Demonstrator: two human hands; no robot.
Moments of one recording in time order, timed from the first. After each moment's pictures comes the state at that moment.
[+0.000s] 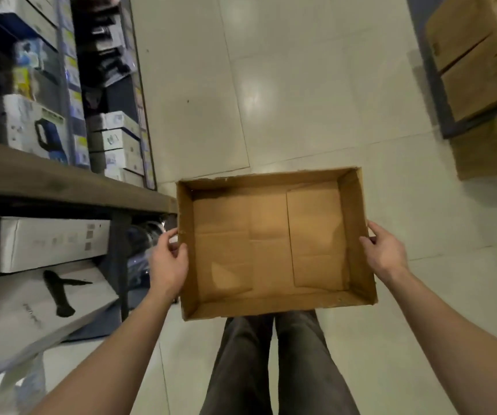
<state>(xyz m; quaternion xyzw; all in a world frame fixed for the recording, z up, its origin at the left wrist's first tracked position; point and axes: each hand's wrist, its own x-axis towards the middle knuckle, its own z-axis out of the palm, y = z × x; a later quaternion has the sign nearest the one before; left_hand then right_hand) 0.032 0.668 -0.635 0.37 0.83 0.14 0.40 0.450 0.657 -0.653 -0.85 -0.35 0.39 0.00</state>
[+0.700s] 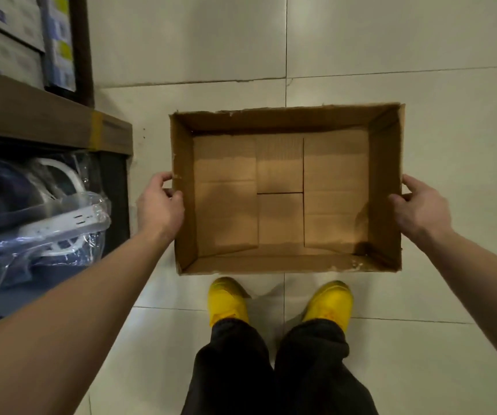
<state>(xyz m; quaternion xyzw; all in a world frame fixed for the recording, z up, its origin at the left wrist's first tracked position) 0.015 0.727 -1.124 0.31 0.88 0.08 0.35 0.430 0.760 -1.149 -0.82 -0.43 0.38 -0.06</state>
